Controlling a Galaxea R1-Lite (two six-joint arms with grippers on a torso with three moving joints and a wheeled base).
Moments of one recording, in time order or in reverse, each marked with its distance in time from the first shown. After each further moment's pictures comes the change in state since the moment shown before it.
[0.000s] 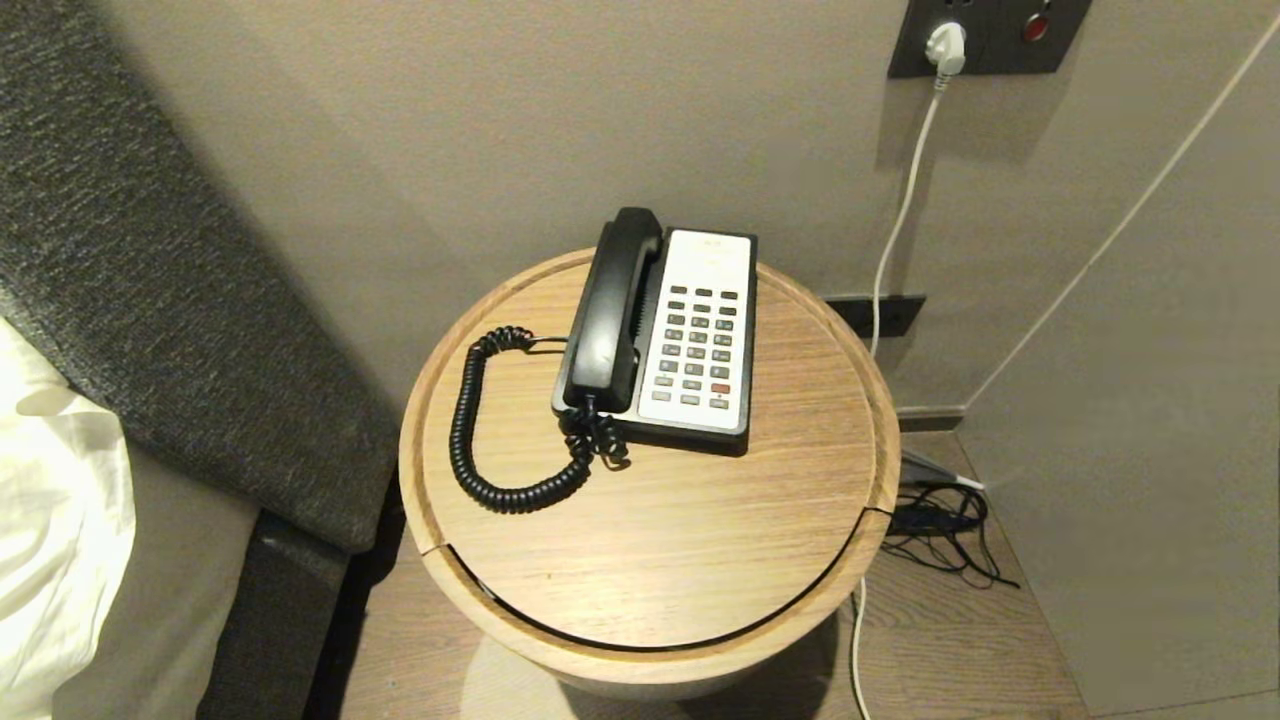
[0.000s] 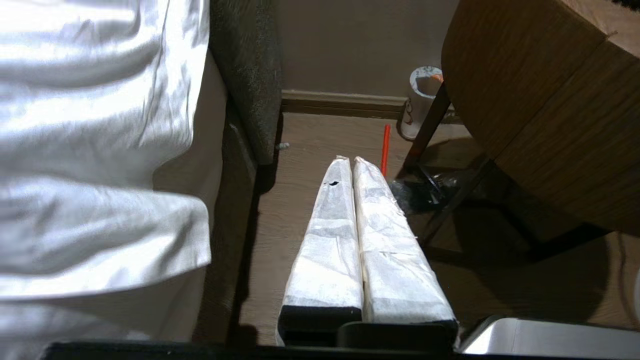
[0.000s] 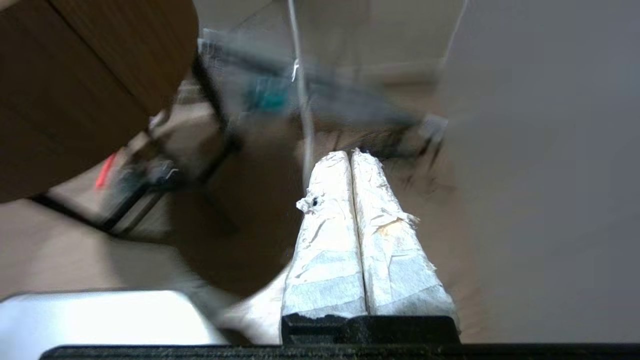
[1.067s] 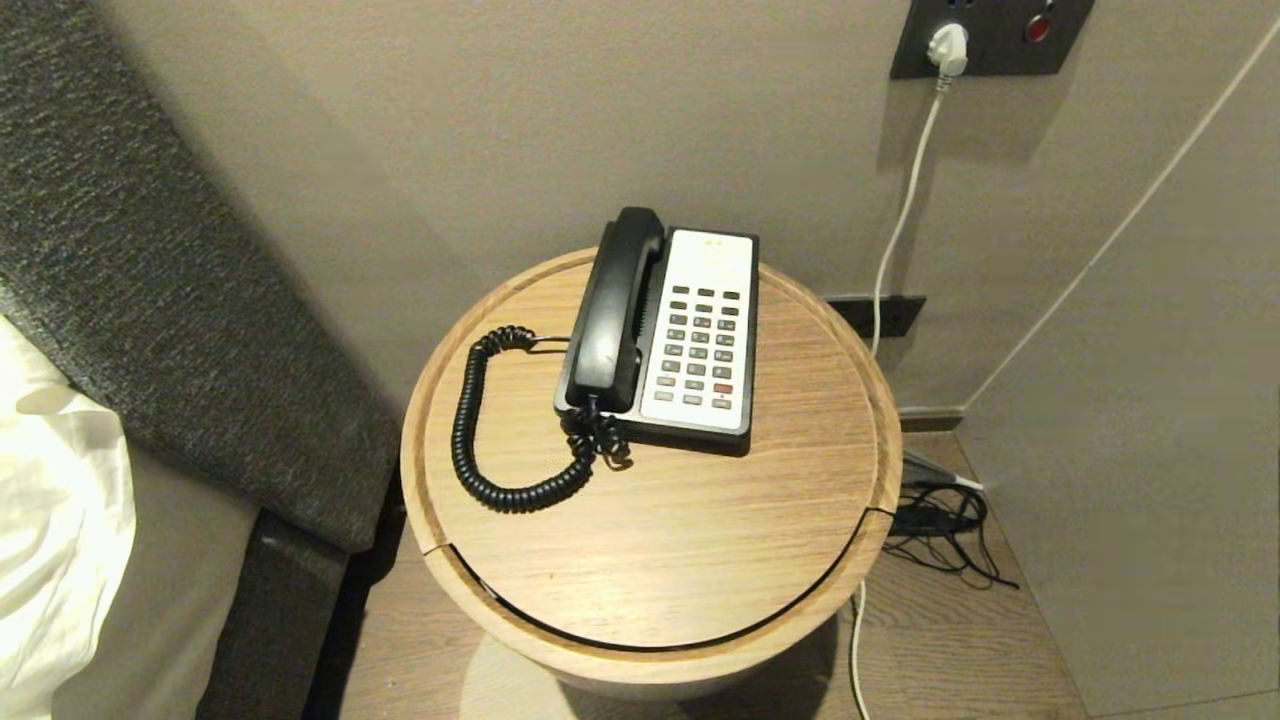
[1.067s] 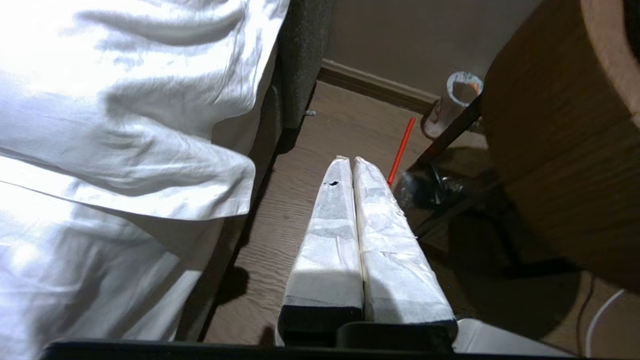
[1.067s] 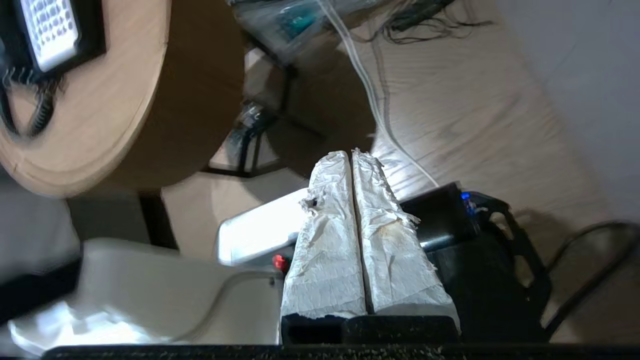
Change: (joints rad) left arm -0.002 0.077 -0.296 0.348 0.164 -0.222; right arm -0.014 0.216 -1.102 1.241 0.030 0.518
